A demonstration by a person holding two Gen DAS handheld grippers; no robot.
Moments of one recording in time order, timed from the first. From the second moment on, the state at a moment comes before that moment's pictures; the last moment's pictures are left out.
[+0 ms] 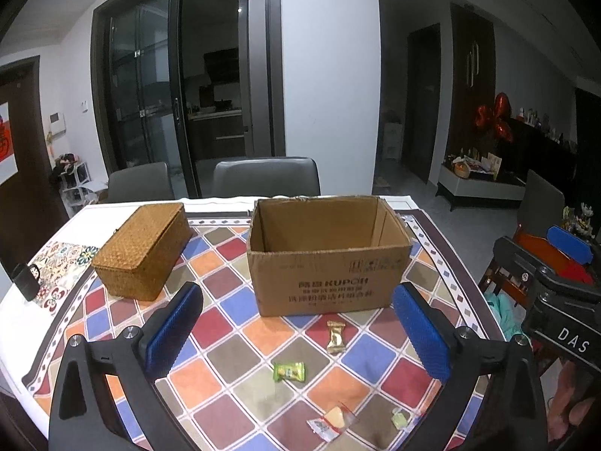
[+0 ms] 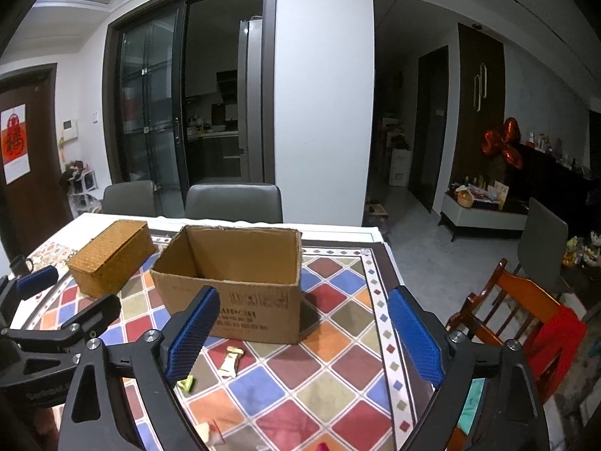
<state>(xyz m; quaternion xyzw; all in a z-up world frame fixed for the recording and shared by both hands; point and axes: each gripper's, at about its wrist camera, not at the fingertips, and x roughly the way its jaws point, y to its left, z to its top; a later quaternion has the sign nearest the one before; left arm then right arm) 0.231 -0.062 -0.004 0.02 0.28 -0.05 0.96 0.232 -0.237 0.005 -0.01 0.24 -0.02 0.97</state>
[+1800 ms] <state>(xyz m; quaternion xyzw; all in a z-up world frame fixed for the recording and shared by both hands) 0.144 -0.085 -0.156 -0.01 0.38 0.02 0.92 0.172 -0.255 -0.149 -0.04 0.36 0.04 0.93</state>
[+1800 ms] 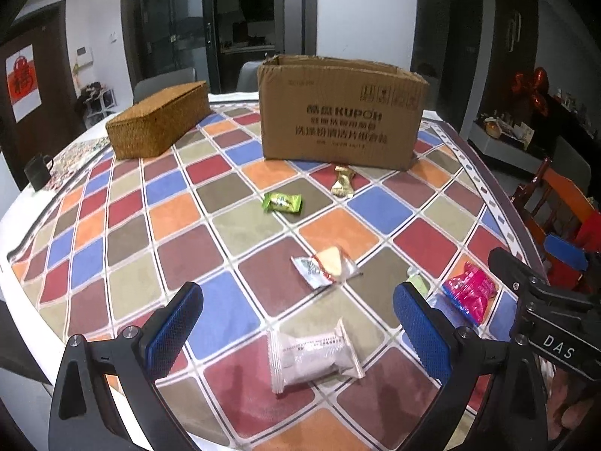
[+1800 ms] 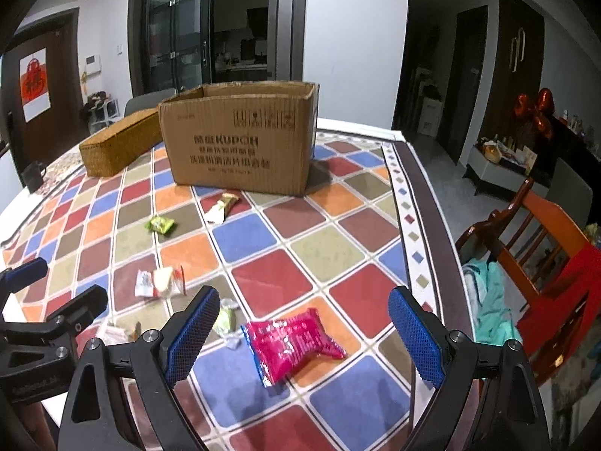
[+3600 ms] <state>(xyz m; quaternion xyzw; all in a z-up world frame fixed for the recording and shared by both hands) 0.151 -0.091 -0.203 -0.02 0.46 -0.03 0.89 0.196 -0.259 -0.205 -0.01 0.44 0.06 0.90</state>
